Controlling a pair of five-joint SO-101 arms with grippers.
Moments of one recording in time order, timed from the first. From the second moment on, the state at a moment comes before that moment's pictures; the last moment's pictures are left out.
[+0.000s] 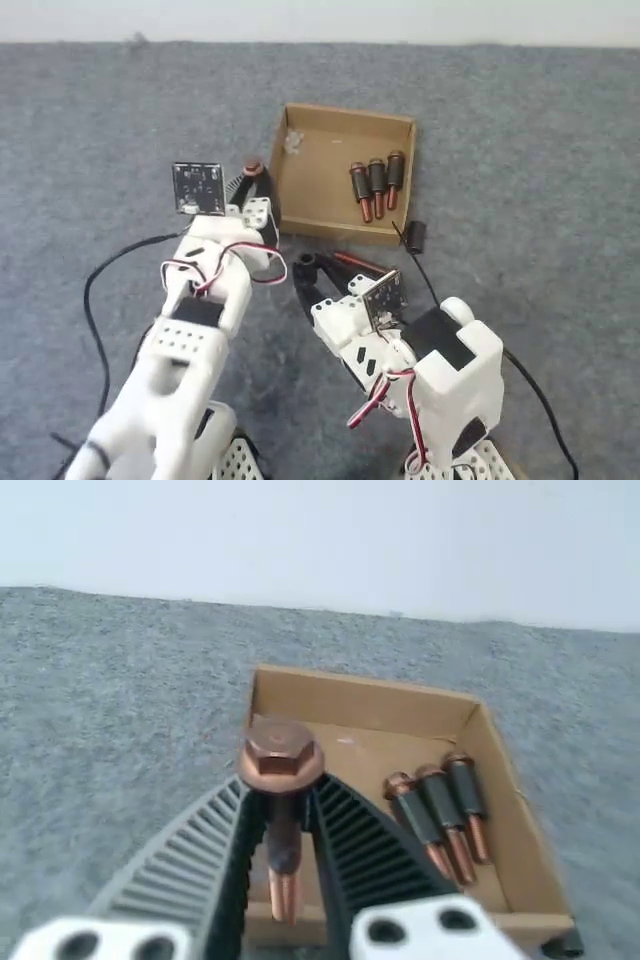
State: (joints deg) left arm 6.8 -43.8 75.2 1.7 15.5; right arm -40.8 19.9 85.1 -87.8 -7.2
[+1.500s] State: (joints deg) left arm 16.6 -52.3 77.1 15.0 17.5; right arm -41.1 20.3 85.1 -87.8 -7.2
